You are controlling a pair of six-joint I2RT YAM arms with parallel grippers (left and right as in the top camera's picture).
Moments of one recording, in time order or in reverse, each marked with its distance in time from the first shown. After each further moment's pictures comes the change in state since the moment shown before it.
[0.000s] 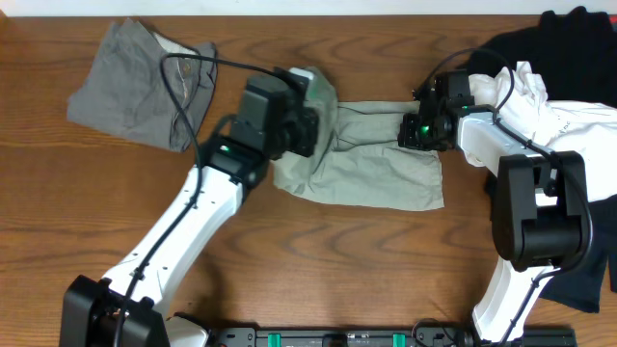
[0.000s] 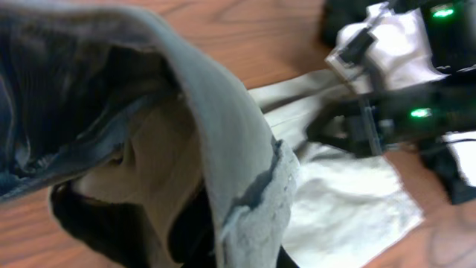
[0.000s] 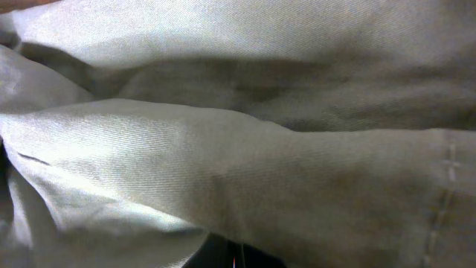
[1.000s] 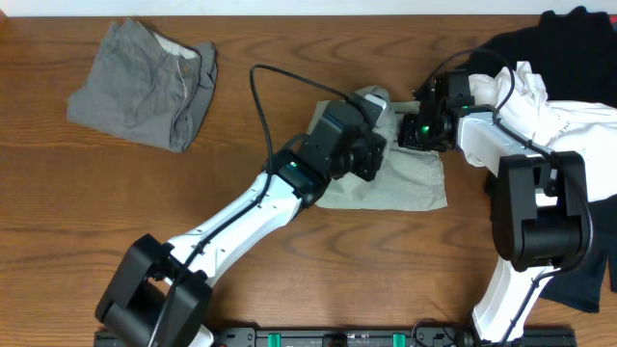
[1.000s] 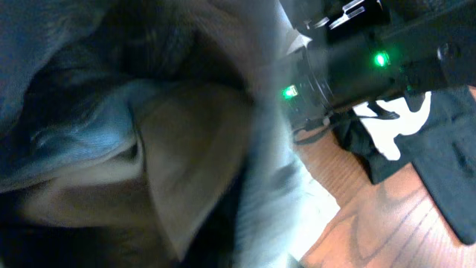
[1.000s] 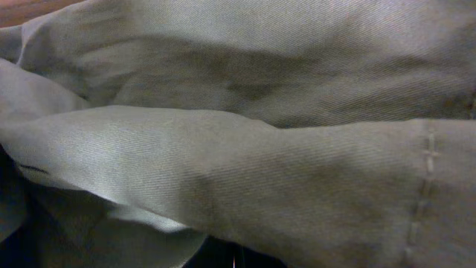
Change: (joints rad) left arm -0.259 0.167 0.000 0.227 0.001 -0.097; right arm 0.000 0.000 0.000 -0.006 0.000 0.014
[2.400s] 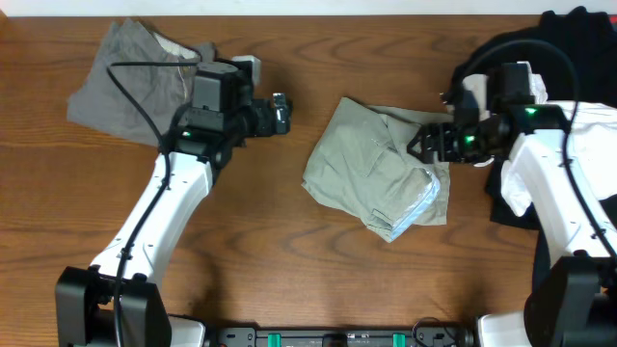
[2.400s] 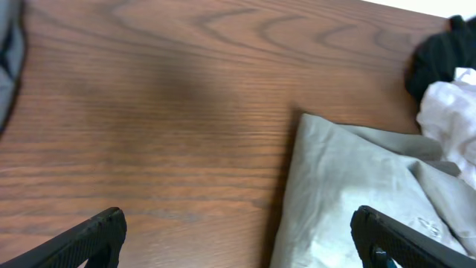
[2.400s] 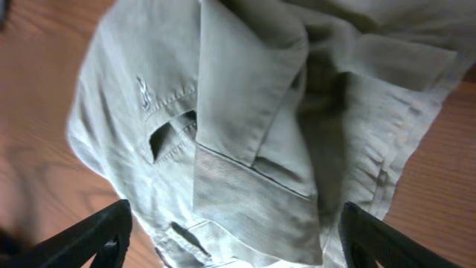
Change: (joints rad) left arm 0.498 -0.128 0.000 -0.255 0.006 -0.004; right arm -0.054 -0.426 0.006 -0.495 -0.067 -0.270
